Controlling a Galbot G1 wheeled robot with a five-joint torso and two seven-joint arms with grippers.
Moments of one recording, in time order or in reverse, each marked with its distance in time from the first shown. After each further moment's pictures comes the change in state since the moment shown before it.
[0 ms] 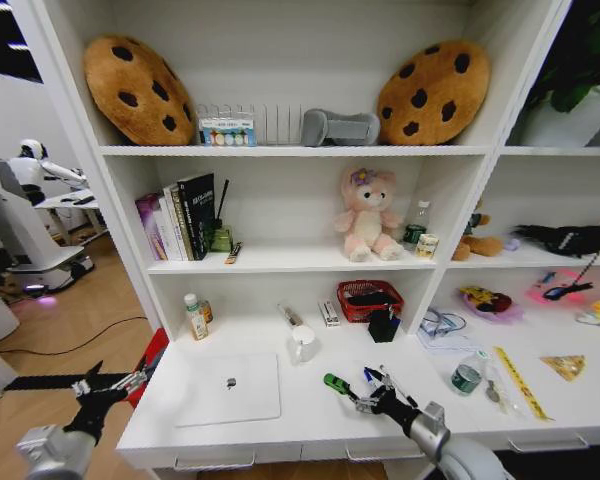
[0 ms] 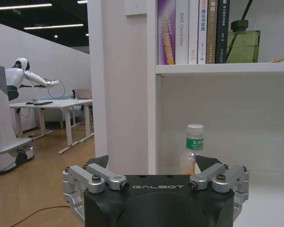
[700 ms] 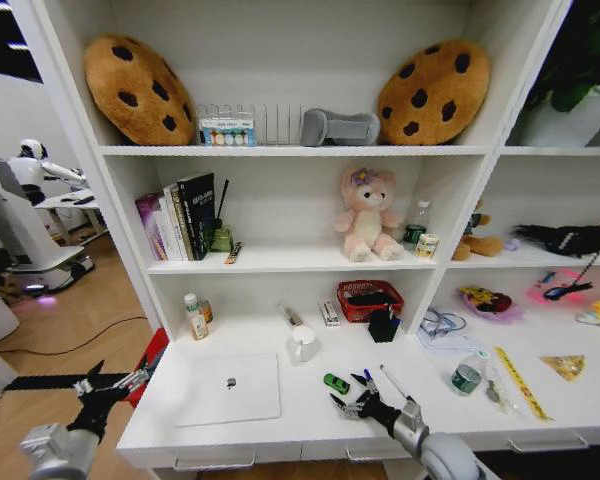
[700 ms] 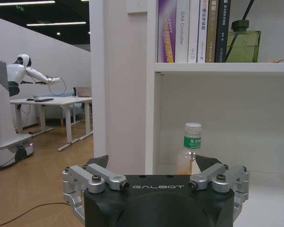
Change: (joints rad) left arm -0.008 -0.029 0.018 -0.003 0.008 0.001 -0.002; right arm 0.107 -0.004 -0.144 -0.109 -0.012 0.006 0.018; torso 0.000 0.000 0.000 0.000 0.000
